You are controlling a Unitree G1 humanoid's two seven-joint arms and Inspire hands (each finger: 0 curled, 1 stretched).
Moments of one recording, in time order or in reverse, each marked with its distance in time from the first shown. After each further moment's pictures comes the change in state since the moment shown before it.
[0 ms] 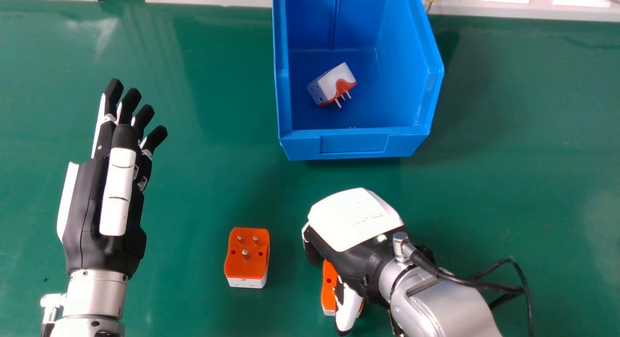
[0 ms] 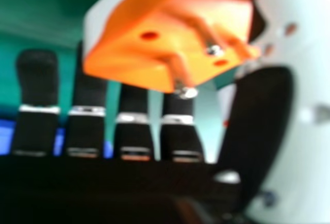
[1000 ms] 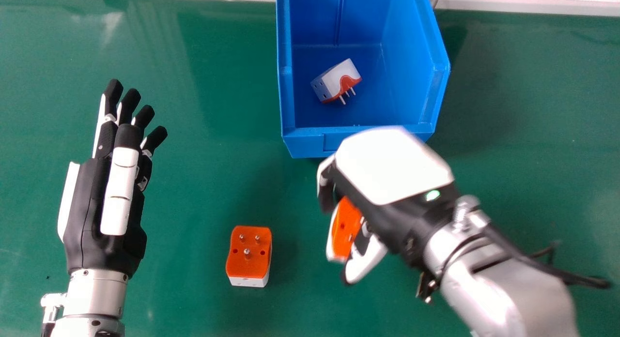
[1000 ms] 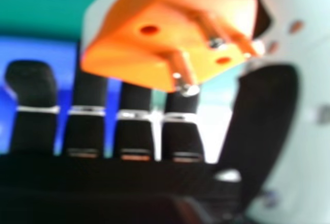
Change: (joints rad) left arm 0.001 0.000 -0.004 -0.006 0.010 0.008 0.008; right arm 0.024 -0.035 -0.175 -0.391 0.084 -0.006 0.023
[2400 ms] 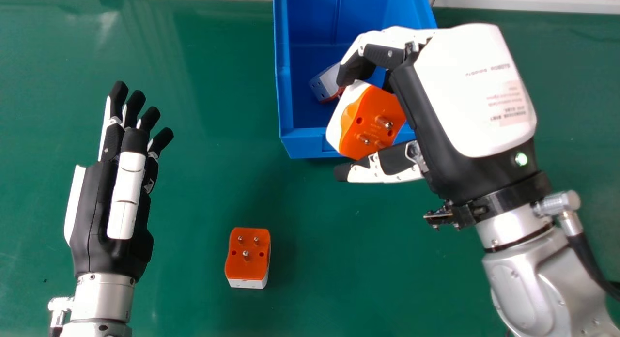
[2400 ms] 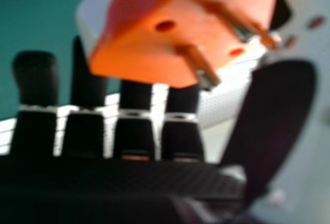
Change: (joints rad) left arm 0.025 -0.022 -0.020 -0.018 0.005 -0.015 0.007; right arm 0.014 -0.002 -0.209 0.164 0.261 -0.339 -0.769
